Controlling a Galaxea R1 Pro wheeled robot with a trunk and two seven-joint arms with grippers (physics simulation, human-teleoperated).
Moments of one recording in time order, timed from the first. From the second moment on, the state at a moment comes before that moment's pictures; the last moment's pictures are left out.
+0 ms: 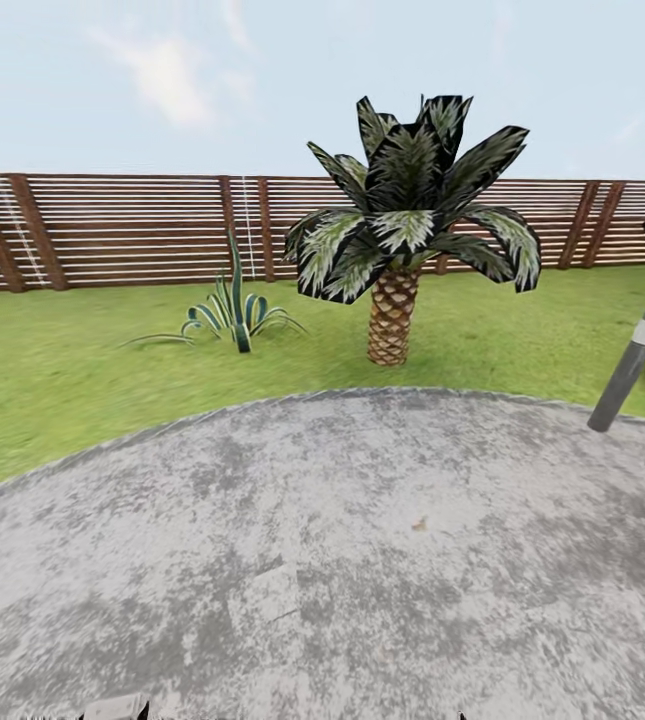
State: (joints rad) left arm -0.24 0.14 0.15 -0.32 0.02 -0.35 -0.01; right arm -0.05 -0.03 -0.11 -0.59 0.01 -0.43 0.00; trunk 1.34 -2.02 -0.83
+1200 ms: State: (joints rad) left arm -0.24 0.14 0.15 -0.32 0.02 -0.35 -0.01; right arm -0.05 -0.03 -0.11 -0.59 0.01 -0.42 0.00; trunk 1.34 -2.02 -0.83
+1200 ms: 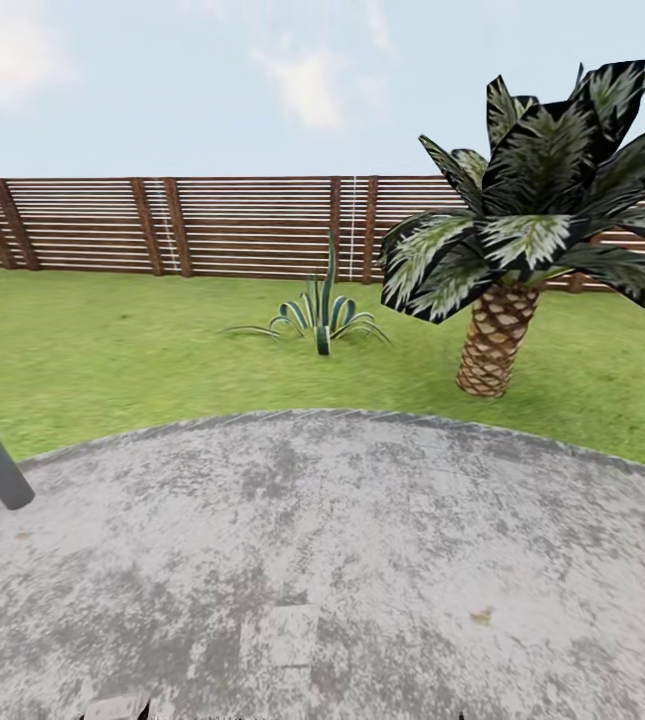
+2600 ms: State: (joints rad) left arm -0.24 0.14 0.15 -0.32 0.02 -0.35 -0.01; right arm -0.05 -0.03 -0.11 -0.59 0.01 -0.43 0.00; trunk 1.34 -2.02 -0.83
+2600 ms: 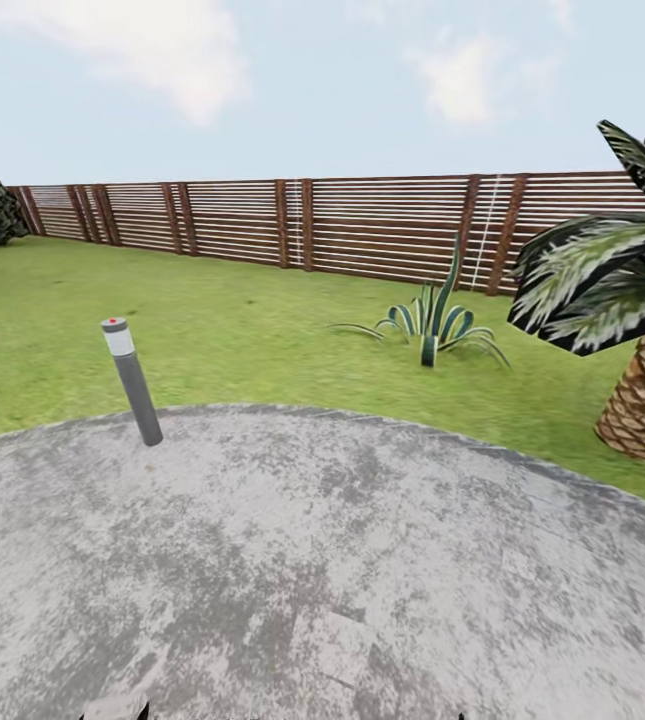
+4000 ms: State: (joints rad) left arm -0.24 0.14 0.15 -0.32 0.02 -0.35 -0.01; right arm -0.05 -0.03 -0.11 -0.59 0.01 -0.42 0.00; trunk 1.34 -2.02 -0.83
